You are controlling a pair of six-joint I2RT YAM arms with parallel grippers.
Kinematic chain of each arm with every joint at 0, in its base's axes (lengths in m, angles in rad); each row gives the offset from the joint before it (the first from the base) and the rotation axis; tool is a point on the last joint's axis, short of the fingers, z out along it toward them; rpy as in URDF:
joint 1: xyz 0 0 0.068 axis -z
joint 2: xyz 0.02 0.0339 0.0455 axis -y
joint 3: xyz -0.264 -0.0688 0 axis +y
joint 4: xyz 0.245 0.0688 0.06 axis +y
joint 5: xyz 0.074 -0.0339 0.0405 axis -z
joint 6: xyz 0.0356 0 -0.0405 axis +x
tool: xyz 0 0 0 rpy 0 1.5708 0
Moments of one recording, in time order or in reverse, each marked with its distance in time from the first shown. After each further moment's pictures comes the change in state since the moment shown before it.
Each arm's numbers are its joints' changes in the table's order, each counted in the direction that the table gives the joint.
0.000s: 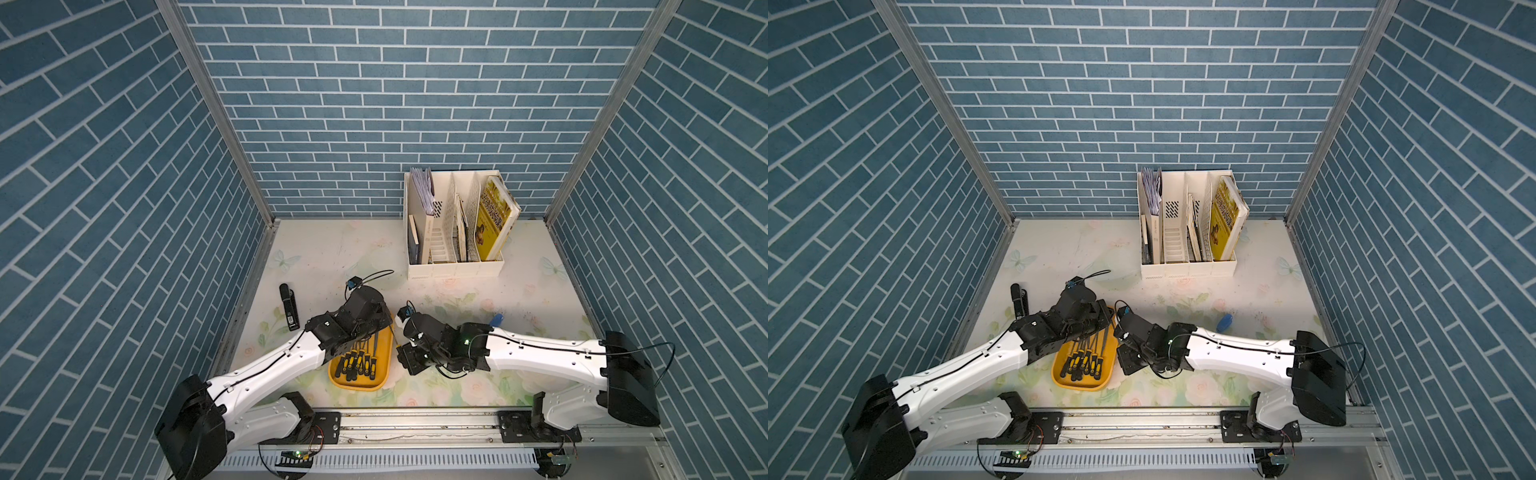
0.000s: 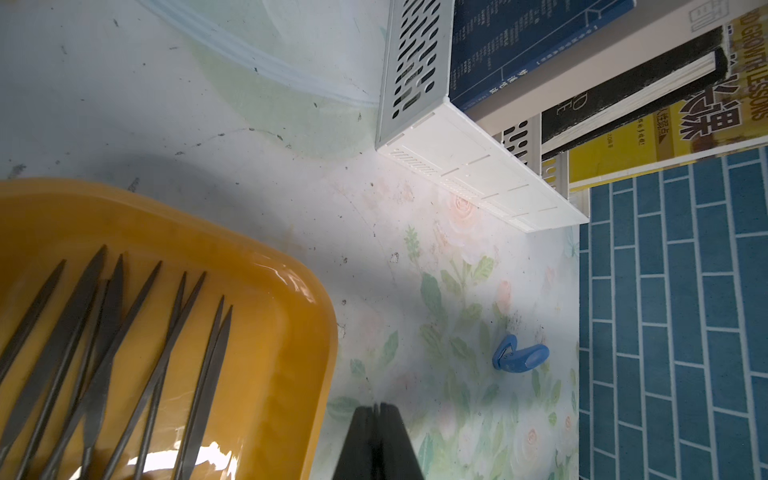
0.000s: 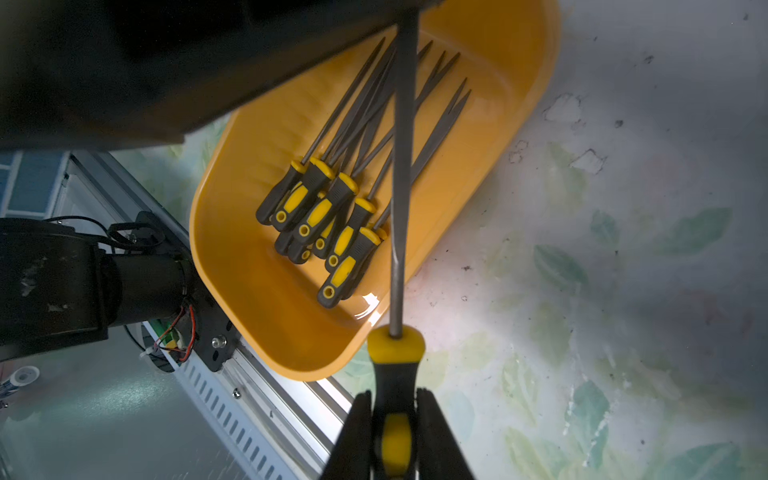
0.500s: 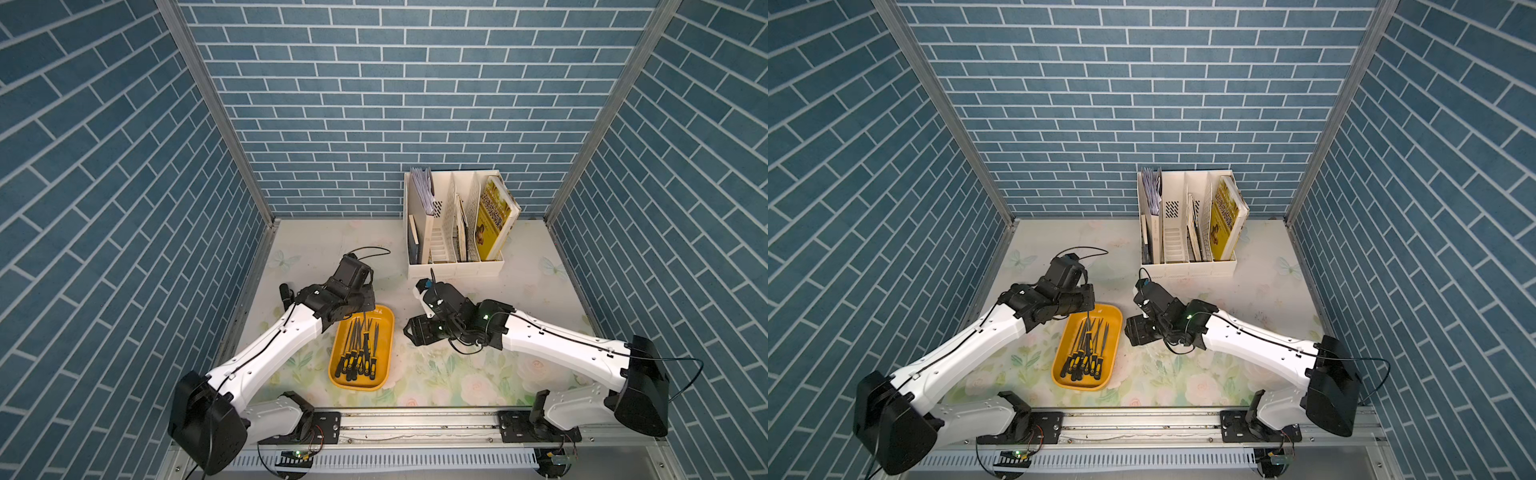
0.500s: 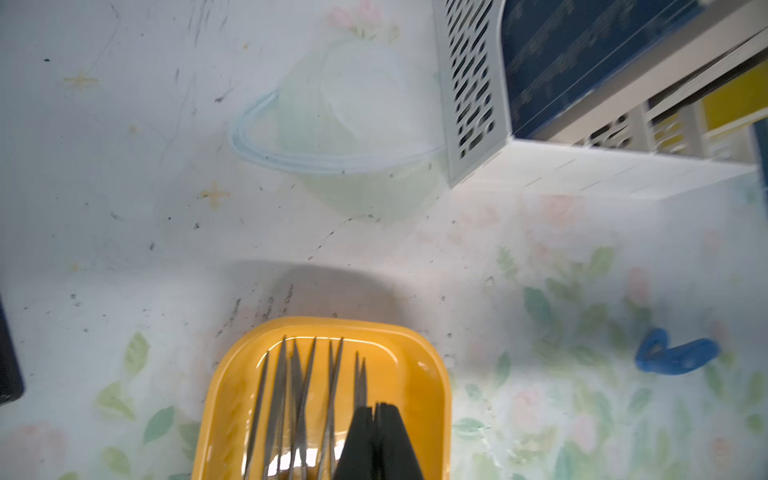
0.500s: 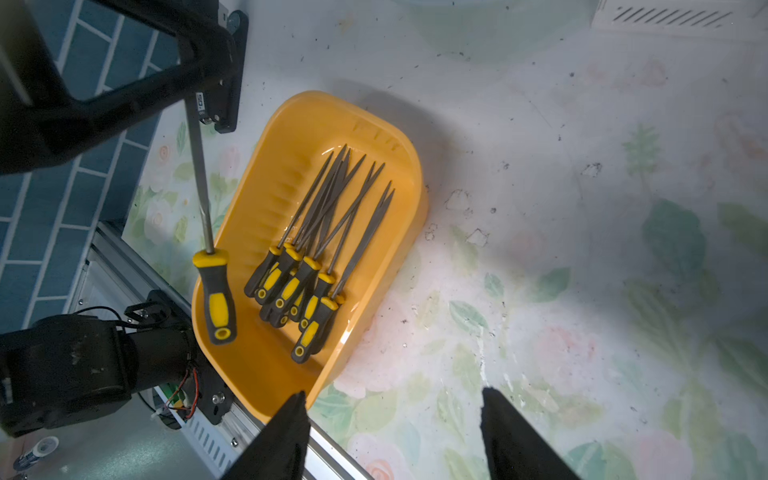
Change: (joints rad) left arm -0.187 -0.143 -0.267 0.370 -0.042 0.497; right arm 0.190 0.086 -0.013 0.064 -0.043 -0.060
